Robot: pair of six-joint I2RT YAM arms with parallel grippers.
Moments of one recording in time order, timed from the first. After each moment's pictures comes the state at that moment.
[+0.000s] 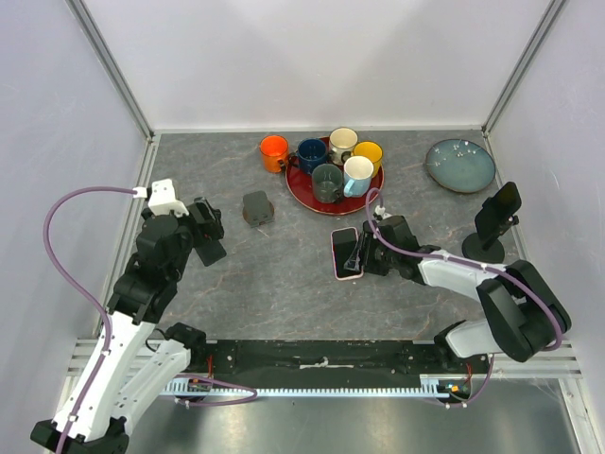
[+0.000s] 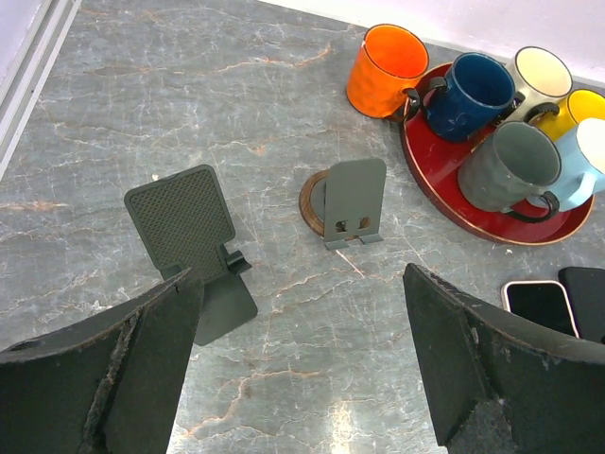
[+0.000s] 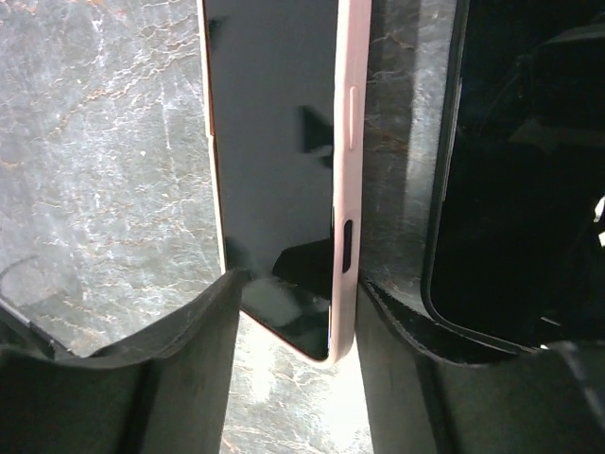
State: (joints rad) left arm -0.35 0.63 0.83 -0.50 -0.35 -0.33; right arm 0.51 1.40 0.54 0.02 -0.22 0.69
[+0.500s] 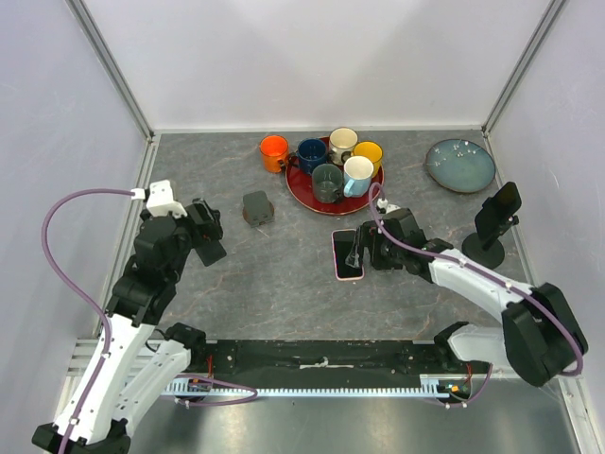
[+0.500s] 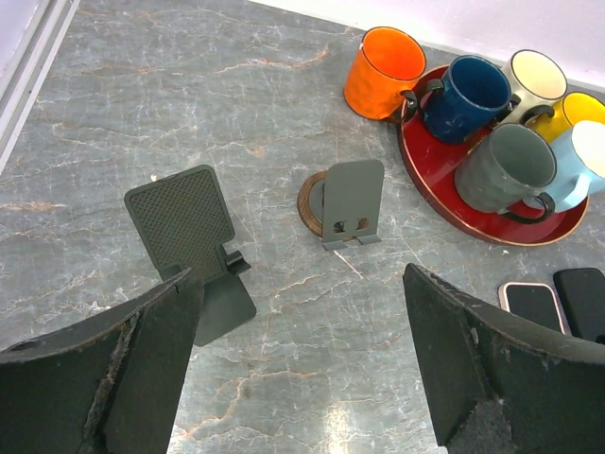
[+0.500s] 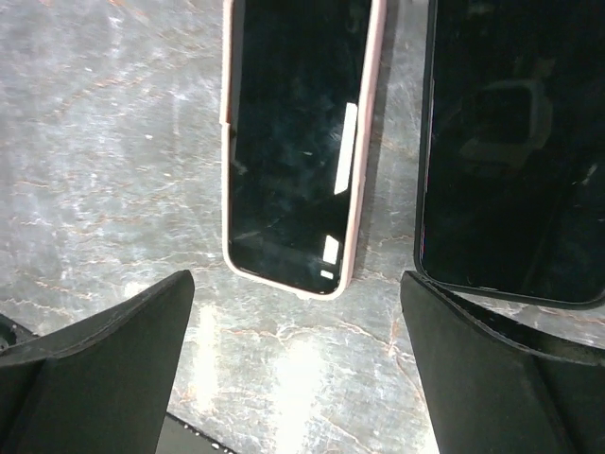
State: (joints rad) left arm -0.34 0.62 0.83 -0.50 -0.33 -0.33; right arm 0.51 1.28 0.61 -0.20 -0.15 0.57
